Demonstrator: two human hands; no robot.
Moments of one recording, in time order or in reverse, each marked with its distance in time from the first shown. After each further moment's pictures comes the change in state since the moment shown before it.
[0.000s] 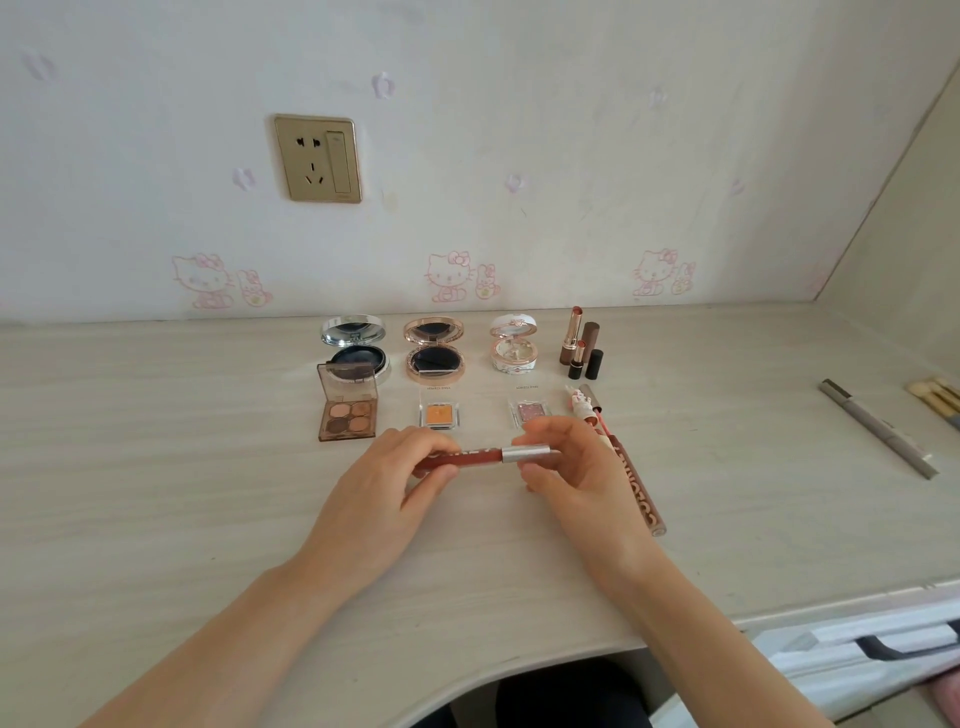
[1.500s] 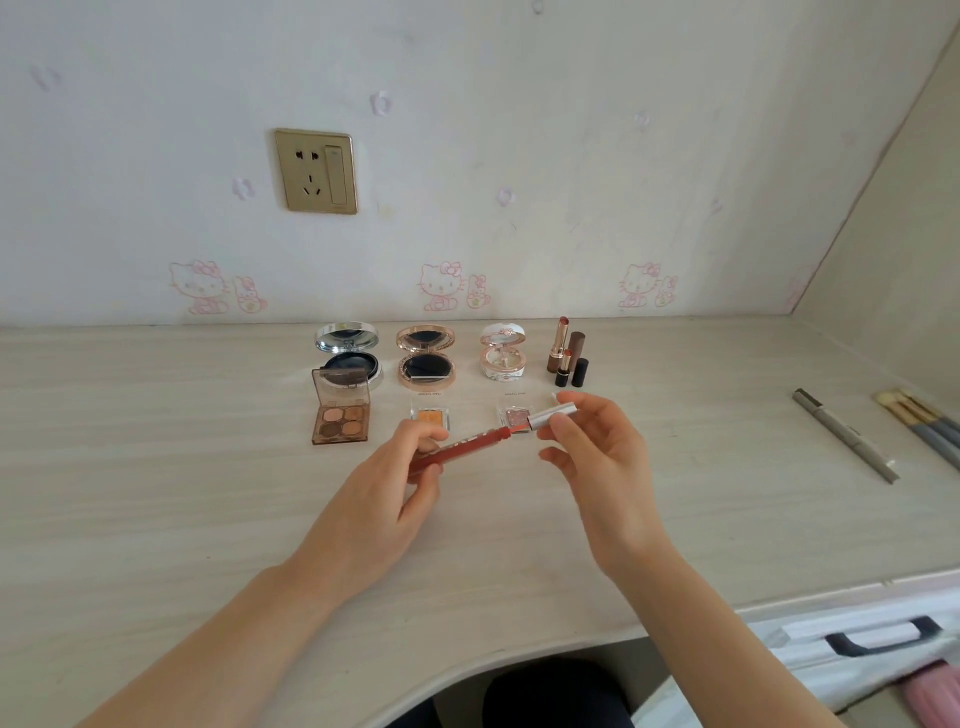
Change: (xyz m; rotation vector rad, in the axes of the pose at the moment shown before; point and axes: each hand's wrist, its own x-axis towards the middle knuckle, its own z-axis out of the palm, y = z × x) left_hand -0.006 0.017 -0.002 -0.079 -0.028 -0.069; right_hand 0.004 -0.026 -0.009 0.262 0.216 -0.009
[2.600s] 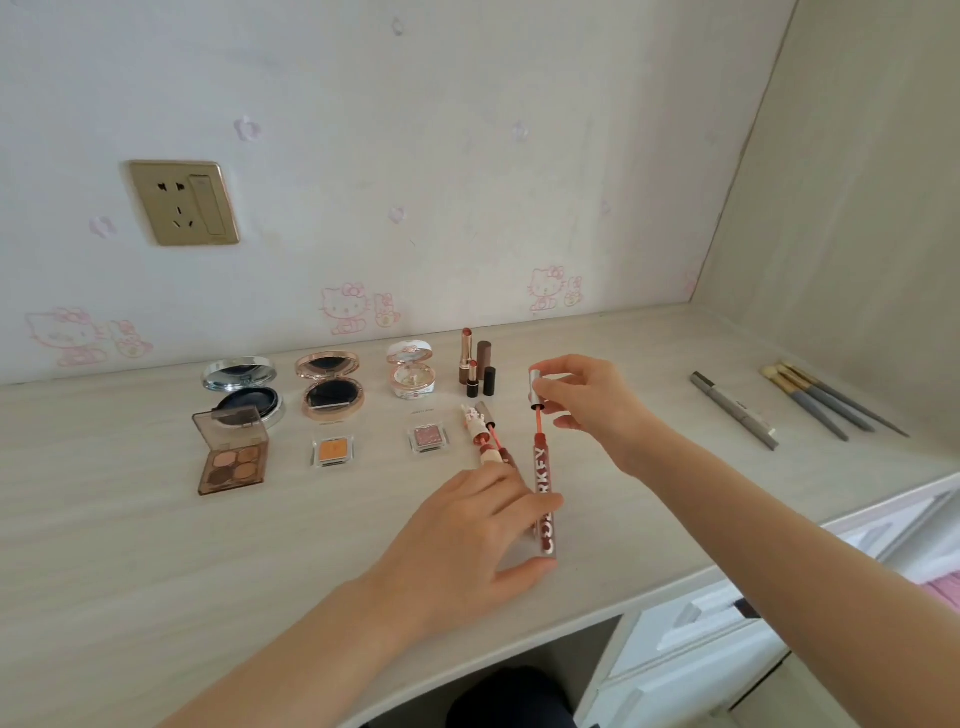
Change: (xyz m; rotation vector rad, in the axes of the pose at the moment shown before) left_hand 0.033 0.076 0.093 0.353 -0.193 0.655; right_hand 0.078 -0.048 -0.088 -0.486 -0.062 0.123
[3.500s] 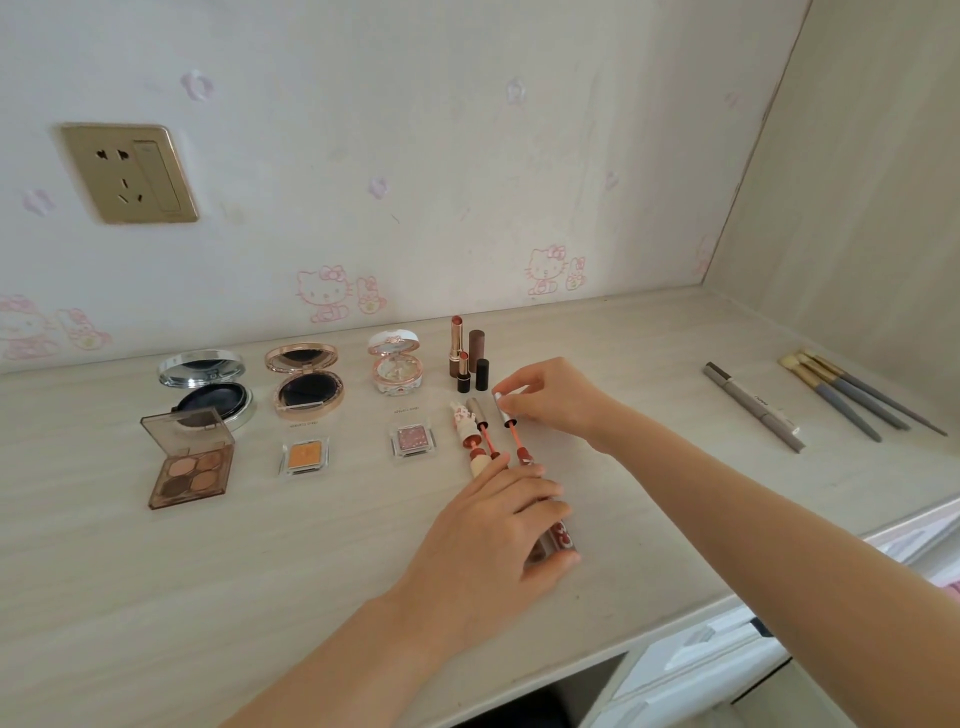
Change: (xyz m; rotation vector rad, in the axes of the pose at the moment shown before) left_hand 0.025 -0.002 0.043 -0.130 0.025 -0.152; right_hand 0.063 0.032 0.013 -0.359 -0.207 -0.048
